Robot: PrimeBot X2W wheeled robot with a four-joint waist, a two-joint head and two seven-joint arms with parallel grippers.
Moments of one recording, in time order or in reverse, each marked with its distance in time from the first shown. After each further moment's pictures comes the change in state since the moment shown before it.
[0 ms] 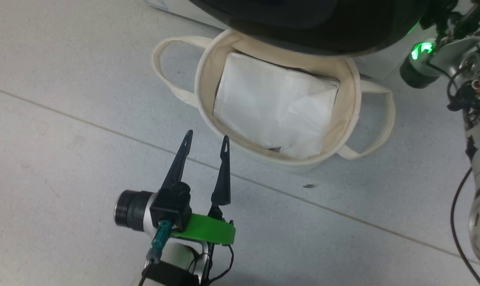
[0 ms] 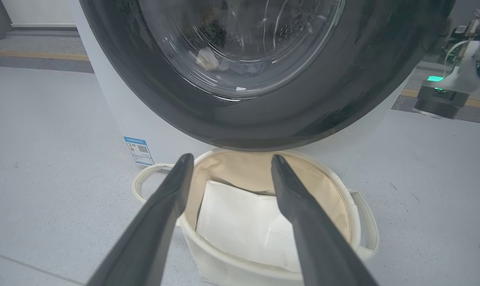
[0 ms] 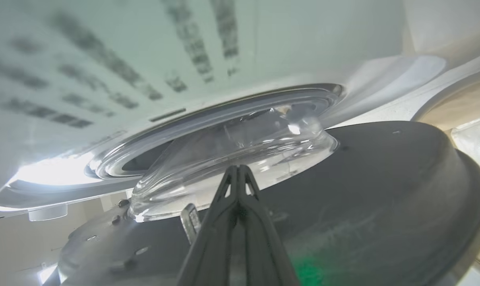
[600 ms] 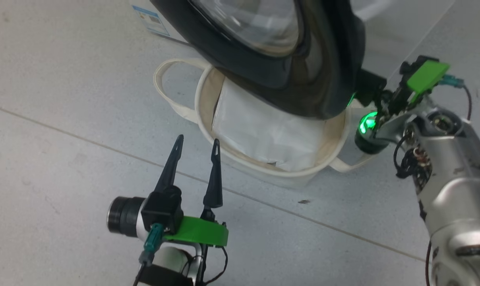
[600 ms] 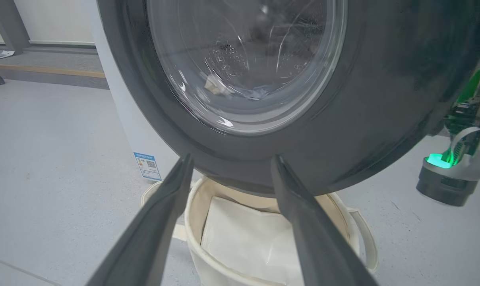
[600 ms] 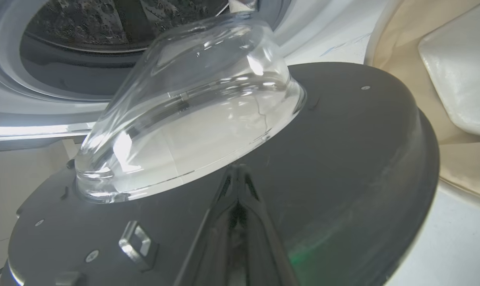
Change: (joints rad) left arm 0.026 0.000 0.031 -0.002 -0.002 0.001 0.000; right arm 0.278 0.103 0.104 -0.165 -0.013 0.000 0.061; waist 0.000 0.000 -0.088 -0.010
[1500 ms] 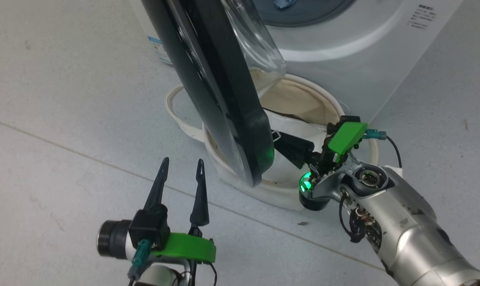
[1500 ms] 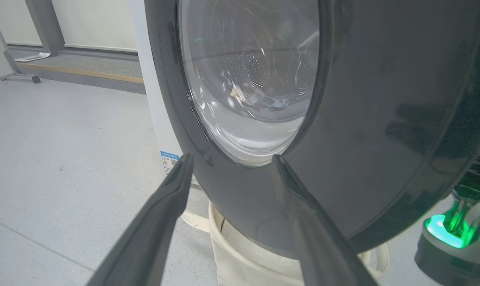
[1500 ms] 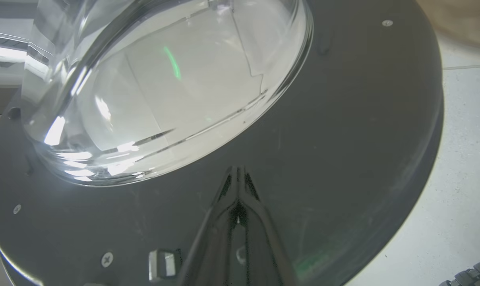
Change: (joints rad) left arm 0.098 0.000 0.065 0.003 0.005 -0.018 0.000; right arm 0.209 0.008 0.588 -0.176 0.377 0.000 -0.231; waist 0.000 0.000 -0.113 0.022
